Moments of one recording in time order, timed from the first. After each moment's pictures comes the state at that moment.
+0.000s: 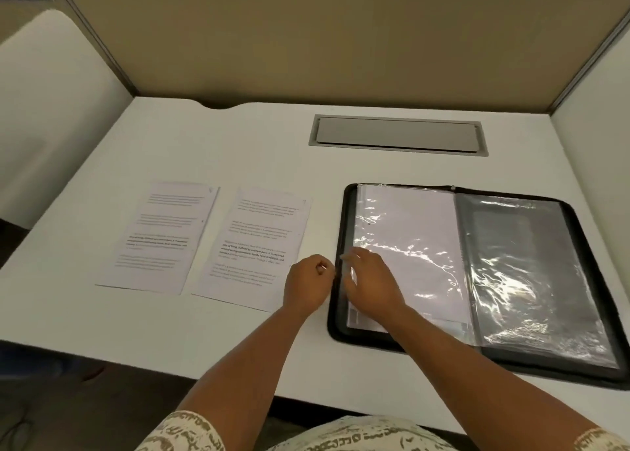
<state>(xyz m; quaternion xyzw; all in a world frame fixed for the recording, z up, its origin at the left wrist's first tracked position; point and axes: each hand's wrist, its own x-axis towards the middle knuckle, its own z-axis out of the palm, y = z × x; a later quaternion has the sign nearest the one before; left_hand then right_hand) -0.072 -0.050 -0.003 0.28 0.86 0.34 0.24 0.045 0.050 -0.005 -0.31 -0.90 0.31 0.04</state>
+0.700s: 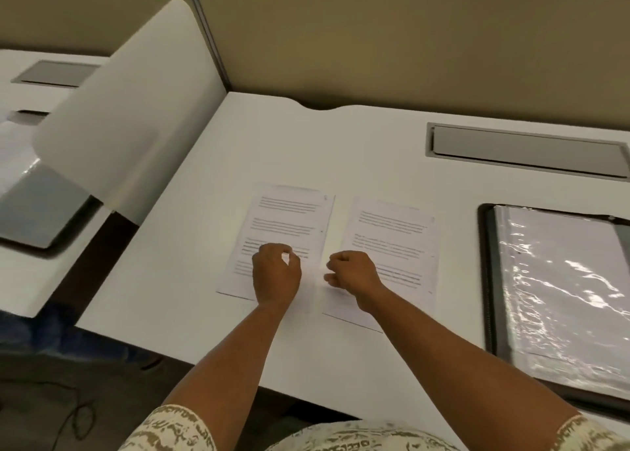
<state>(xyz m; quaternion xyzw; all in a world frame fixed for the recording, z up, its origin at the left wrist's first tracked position) -0.345 -0.239 -0.018 0.17 0.92 0.34 0.04 -0.240 -0.116 0.008 -0.46 -0.61 0.65 -0.01</state>
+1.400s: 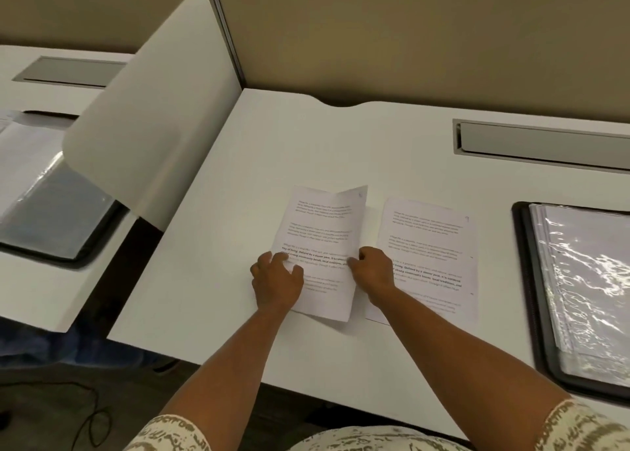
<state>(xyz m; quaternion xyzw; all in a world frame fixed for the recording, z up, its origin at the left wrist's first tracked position) -0.409 -0.297 -0.026 0.15 0.94 0.25 0.18 -0.298 -0.147 -0.008 -0.52 -0.71 0.47 0.00</state>
